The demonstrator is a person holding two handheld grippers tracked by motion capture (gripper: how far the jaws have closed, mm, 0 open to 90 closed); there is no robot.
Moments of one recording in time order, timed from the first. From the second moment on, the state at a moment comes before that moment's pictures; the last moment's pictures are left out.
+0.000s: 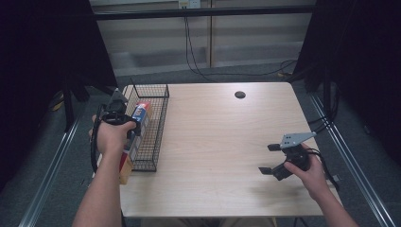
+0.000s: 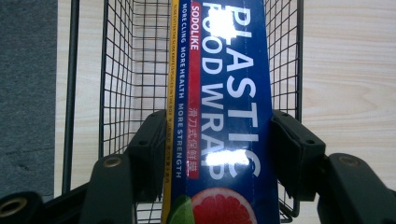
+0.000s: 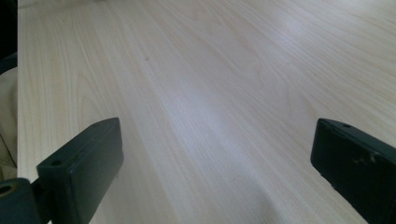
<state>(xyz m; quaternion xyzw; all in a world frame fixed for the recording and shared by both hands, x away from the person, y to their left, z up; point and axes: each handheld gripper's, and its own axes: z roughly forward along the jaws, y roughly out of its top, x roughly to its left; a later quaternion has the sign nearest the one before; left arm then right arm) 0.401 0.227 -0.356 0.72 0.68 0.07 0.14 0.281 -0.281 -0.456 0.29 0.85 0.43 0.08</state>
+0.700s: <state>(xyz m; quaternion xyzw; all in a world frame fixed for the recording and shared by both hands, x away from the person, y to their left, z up) 0.407 0.231 -0.364 0.72 0.68 0.06 0.13 0.281 -0.280 -0.457 0.29 0.85 0.43 0.08</state>
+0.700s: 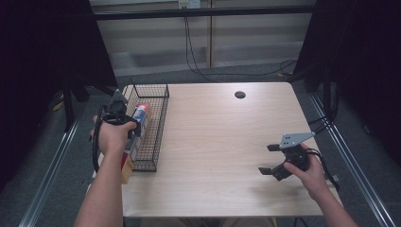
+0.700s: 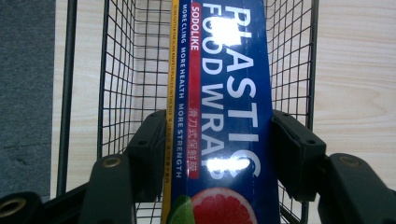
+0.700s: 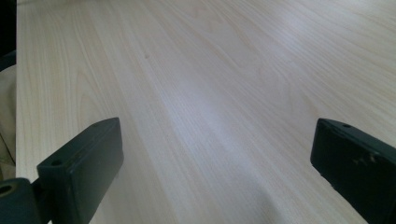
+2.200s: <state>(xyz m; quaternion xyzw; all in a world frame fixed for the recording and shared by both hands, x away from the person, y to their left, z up) 0.414 0.227 -0.382 0.70 0.70 0.07 0.12 0.281 -0.279 -0.458 0.29 0.85 0.43 0.08</state>
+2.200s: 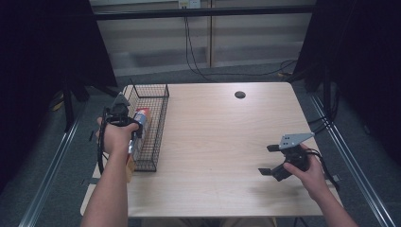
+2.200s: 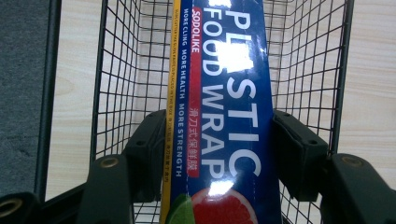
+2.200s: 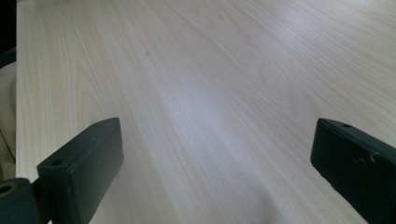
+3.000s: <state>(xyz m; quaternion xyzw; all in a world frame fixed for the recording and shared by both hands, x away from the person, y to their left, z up) 0.412 0.231 -0.370 0.68 0.71 0.07 0.15 0.282 -0.280 -0.458 0.29 0.85 0.42 0.08</state>
